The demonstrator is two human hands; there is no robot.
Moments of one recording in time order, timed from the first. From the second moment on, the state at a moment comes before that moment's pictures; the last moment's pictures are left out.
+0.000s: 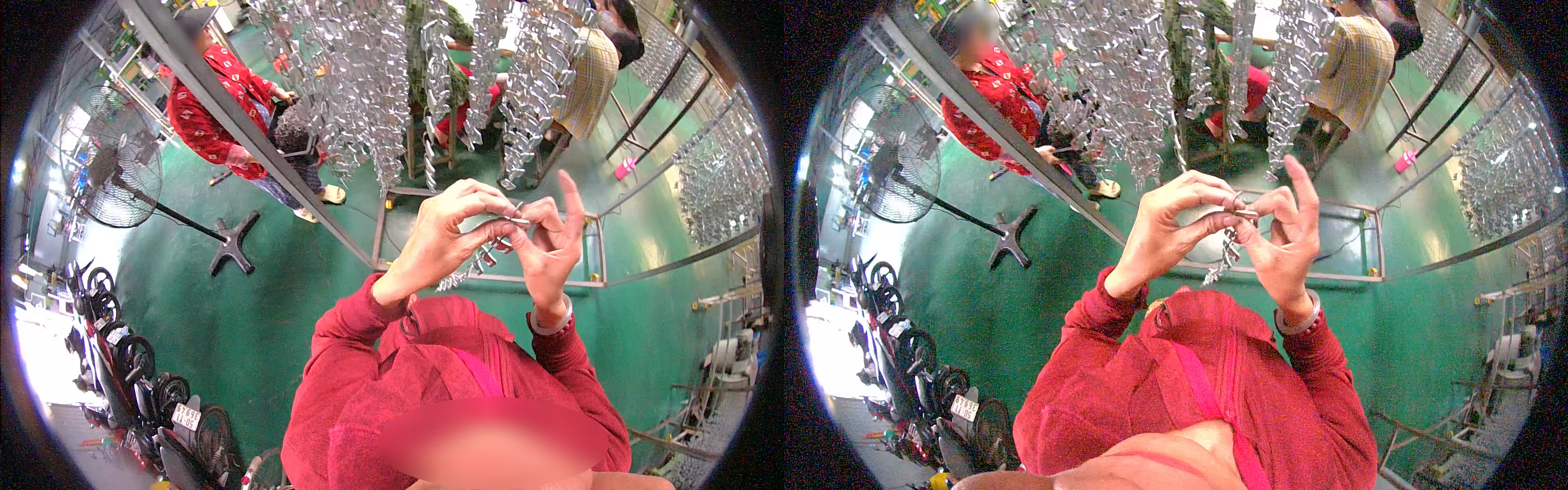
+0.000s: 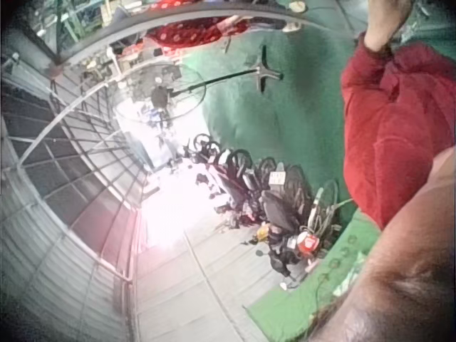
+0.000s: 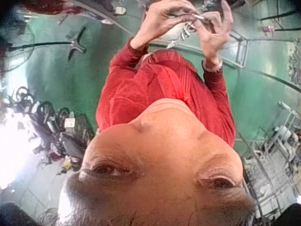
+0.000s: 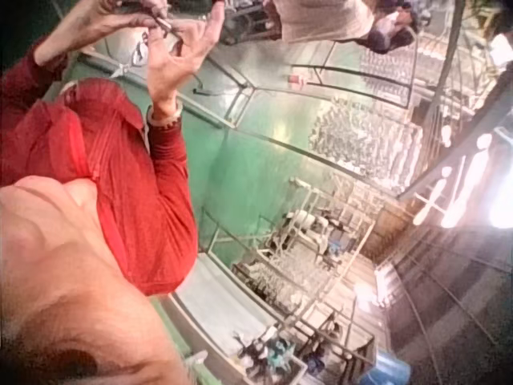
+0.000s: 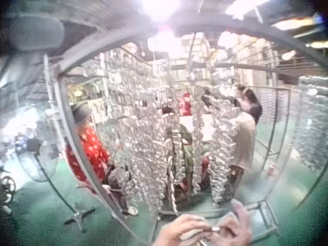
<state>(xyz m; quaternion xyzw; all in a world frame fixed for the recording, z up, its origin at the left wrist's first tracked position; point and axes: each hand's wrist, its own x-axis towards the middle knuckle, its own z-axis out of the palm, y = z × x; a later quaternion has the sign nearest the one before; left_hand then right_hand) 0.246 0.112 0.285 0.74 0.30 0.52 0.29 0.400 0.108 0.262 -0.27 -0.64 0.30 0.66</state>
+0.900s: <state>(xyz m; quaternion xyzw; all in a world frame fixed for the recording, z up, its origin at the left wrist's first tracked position) 0.170 0.219 0.426 0.54 0.15 0.73 0.39 0.377 0.232 0.474 -0.12 -0.66 0.31 0.68</state>
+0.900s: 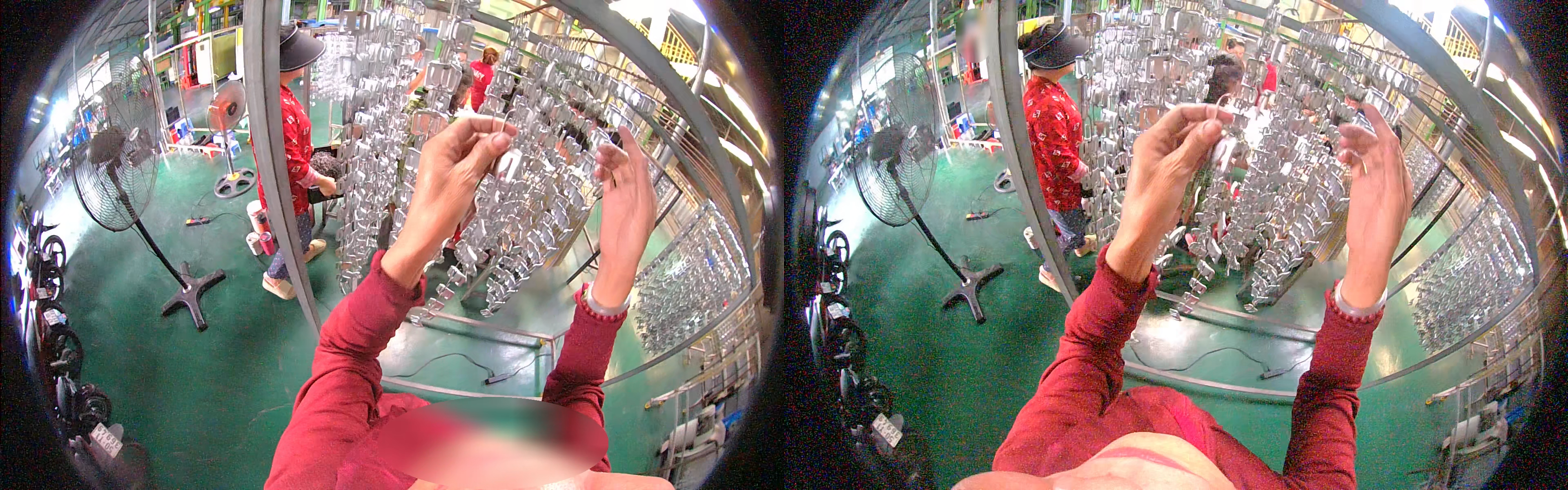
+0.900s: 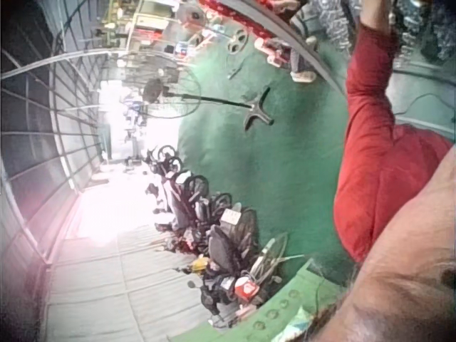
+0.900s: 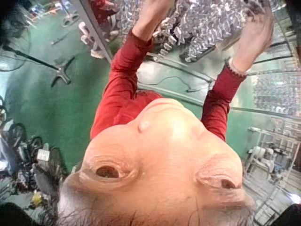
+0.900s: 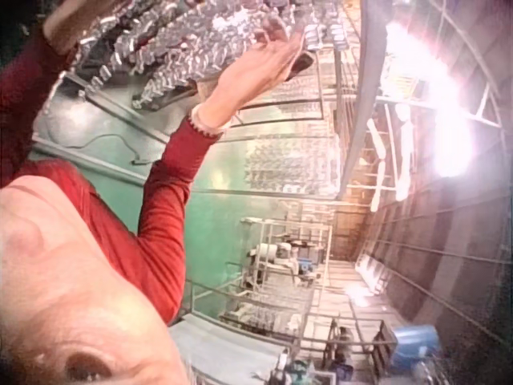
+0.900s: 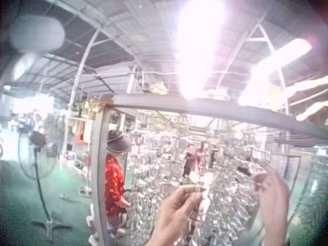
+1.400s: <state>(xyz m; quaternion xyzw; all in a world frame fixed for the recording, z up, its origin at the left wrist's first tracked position) 0.177 0.268 0.434 0.53 0.24 0.79 0.17 0.269 0.297 0.550 -0.11 -0.62 0.05 0.78</state>
